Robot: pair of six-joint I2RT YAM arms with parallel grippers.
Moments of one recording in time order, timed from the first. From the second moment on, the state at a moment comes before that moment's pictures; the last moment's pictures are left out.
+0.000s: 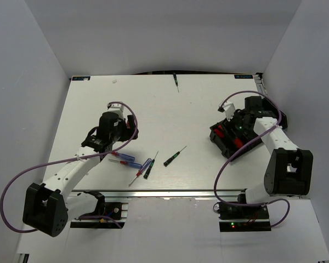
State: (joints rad) left arm -0.38 1.12 0.74 -0.20 -0.06 -0.36; right arm 0.01 1.46 1.04 -0.67 -0.44 -0.80
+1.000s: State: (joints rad) left arm -0.33 1.84 1.20 -0.43 -0.17 0.00; right arm 0.01 1.48 1.22 -0.84 -1.06 -1.01
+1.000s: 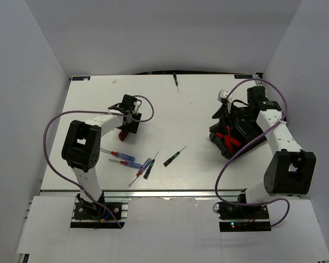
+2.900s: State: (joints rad) left arm -0.36 1.57 0.93 0.29 0.84 -0.75; right arm 0.42 1.84 1.39 0.01 -0.94 0.62
